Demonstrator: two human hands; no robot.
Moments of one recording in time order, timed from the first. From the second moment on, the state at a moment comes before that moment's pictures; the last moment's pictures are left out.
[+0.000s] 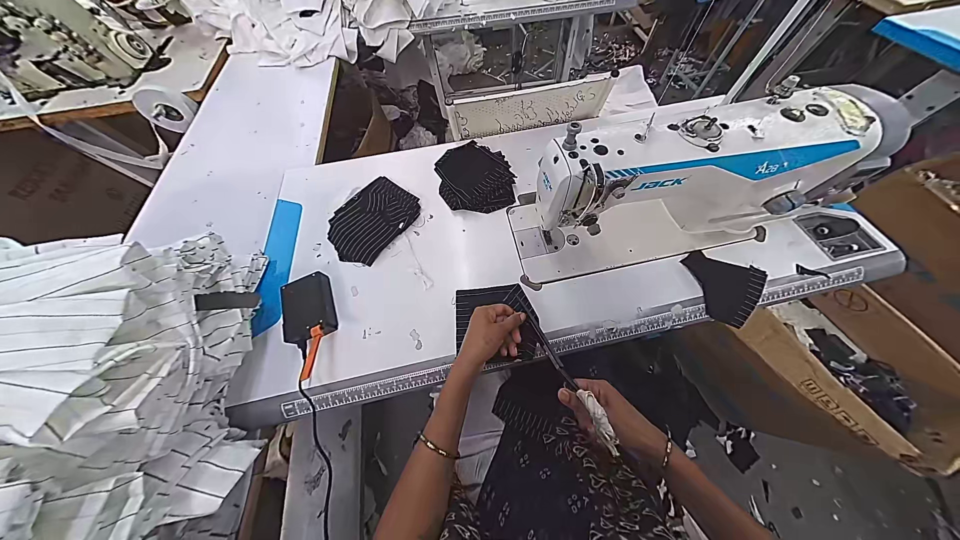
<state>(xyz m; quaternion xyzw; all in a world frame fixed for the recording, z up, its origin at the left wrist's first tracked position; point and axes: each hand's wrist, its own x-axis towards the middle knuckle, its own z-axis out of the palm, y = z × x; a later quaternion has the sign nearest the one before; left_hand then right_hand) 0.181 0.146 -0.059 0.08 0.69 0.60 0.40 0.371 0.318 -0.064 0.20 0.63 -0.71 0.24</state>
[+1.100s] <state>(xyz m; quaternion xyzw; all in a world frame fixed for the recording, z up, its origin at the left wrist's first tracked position) 0.179 0.119 -0.055 0.18 0.92 0.30 0.15 0.389 0.298 -0.047 0.28 0.61 -0.73 0.11</state>
